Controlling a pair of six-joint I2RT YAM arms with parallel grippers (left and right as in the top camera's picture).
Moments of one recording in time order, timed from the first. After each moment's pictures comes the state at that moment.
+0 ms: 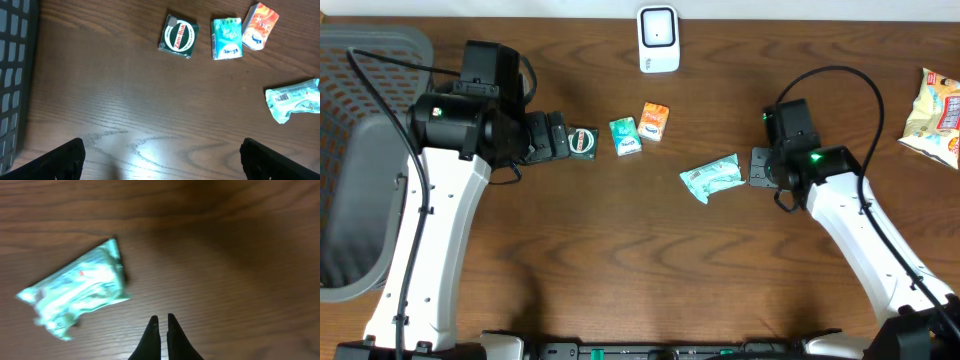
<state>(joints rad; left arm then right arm) -0.13 1.50 1.60 -1.31 0.04 -0.33 0.26 1.48 1.09 -0.77 0.23 0.33</state>
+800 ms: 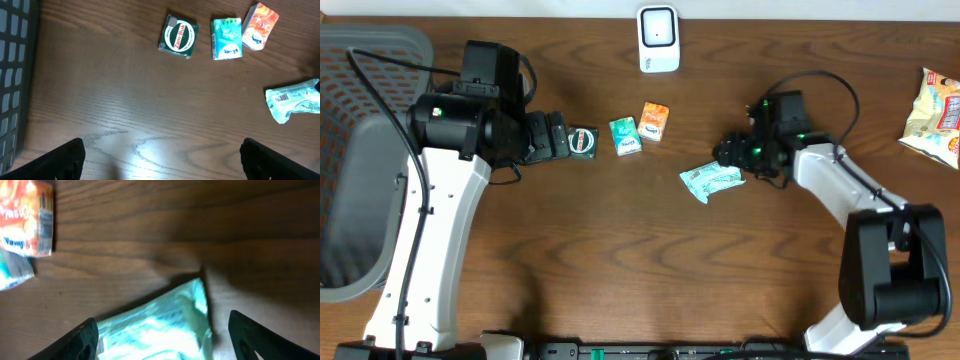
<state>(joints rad) -0.13 1.50 1.60 -1.31 0.04 -0.33 0.13 1.81 1.09 -0.41 -0.32 0.36</state>
